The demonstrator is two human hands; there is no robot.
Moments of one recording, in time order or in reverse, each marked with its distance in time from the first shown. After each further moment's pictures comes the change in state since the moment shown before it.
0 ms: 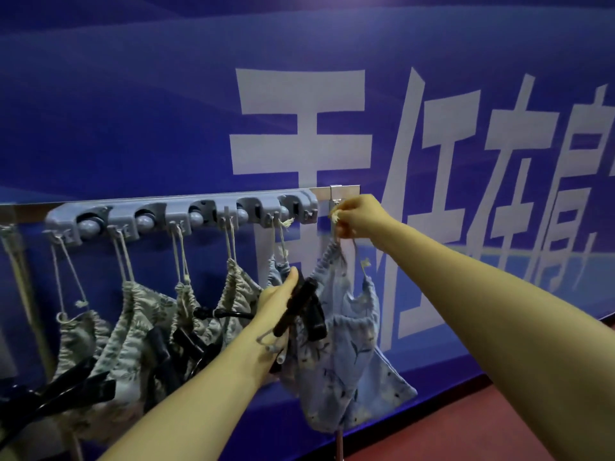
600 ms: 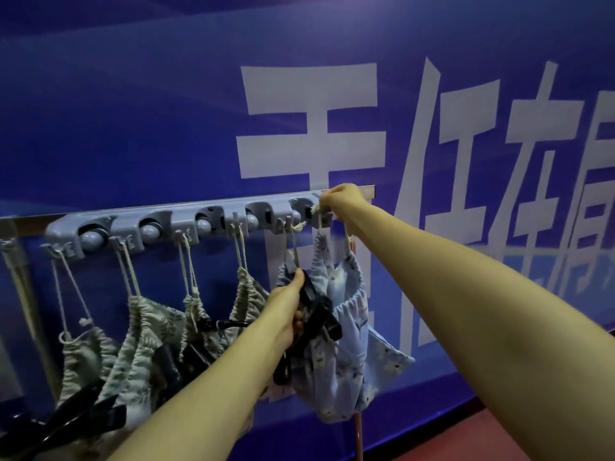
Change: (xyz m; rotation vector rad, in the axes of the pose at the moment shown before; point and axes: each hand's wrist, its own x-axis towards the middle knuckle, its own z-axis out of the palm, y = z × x) left_hand 0.044 0.004 -0.010 -0.005 -0.041 -0.065; right_hand 0.061 -0.022 0.048 0.060 0.101 0.096
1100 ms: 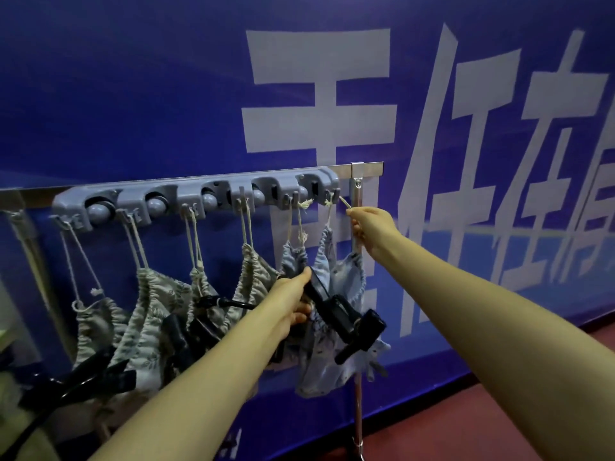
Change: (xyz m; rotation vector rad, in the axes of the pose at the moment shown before) left_hand -0.001 -0.023 -0.014 0.144 -0.037 -0.038; right_hand -0.027 0.081 -0.006 0.419 0.023 0.120
